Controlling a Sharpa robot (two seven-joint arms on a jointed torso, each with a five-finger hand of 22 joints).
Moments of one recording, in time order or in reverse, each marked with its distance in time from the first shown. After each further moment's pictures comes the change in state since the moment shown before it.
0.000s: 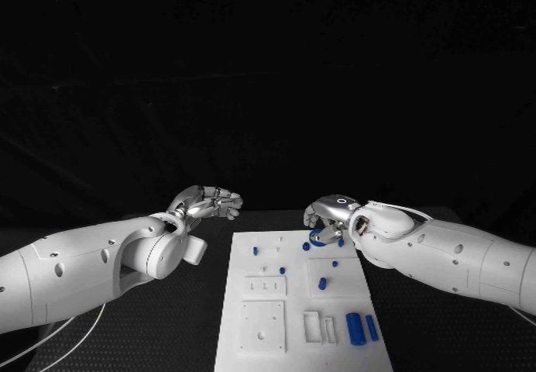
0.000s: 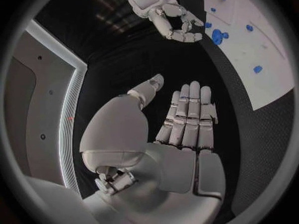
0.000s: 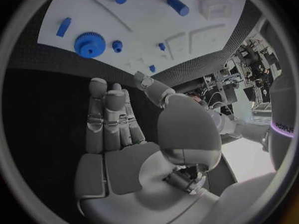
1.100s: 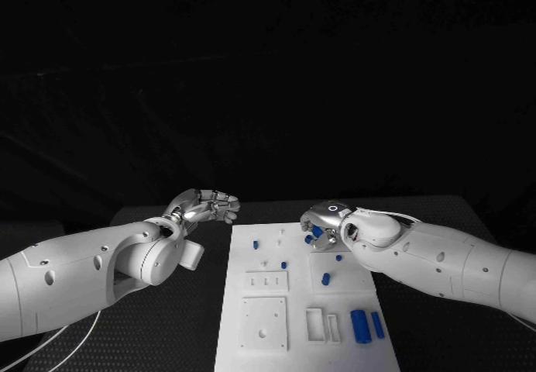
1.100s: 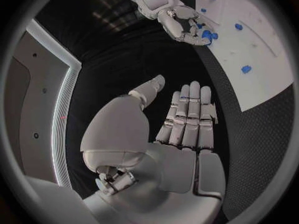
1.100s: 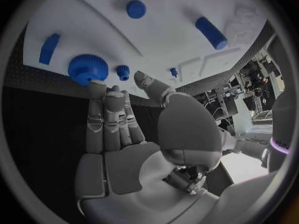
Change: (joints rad) left arm 0.000 0.000 0.003 0.017 0.000 0.007 0.004; left_hand -0.008 0.000 0.000 -0.006 0.000 -0.004 0.004 -0.004 -0.004 0.000 0.000 -0.013 -0.003 0.000 0.000 -0.004 0.001 -0.002 0.000 0.000 0.000 0.000; right arm -0.025 0.031 0.000 -0.049 -0.137 0.018 -0.047; right_hand 0.012 -0.027 0.022 0.016 0.000 -0.026 -0.009 -0.012 -0.001 -0.050 -0.003 -0.004 -0.003 -0.019 0.005 0.045 -0.022 -0.015 -0.007 -0.008 0.045 0.000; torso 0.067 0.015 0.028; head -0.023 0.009
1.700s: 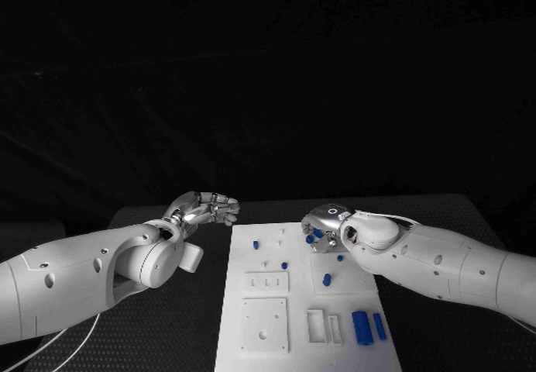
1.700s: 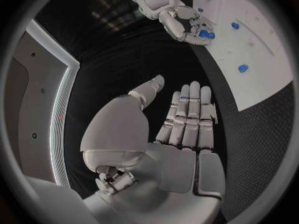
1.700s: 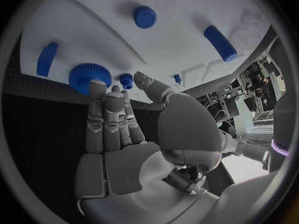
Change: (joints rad) left arm -0.001 0.004 0.000 -0.005 0.000 0.004 0.000; left_hand -0.009 -0.001 0.000 0.000 0.000 0.000 0.000 -0.004 -0.001 0.000 0.000 0.000 -0.001 0.000 0.000 -0.004 0.000 -0.001 0.000 0.000 0.000 0.000; right arm -0.004 0.005 0.000 -0.014 -0.014 0.011 -0.007; right_hand 0.000 0.000 0.013 0.004 0.000 0.000 0.000 0.000 0.002 0.000 0.000 0.000 0.001 -0.002 -0.003 0.004 -0.008 0.000 -0.005 -0.001 0.005 0.000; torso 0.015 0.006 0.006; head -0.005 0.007
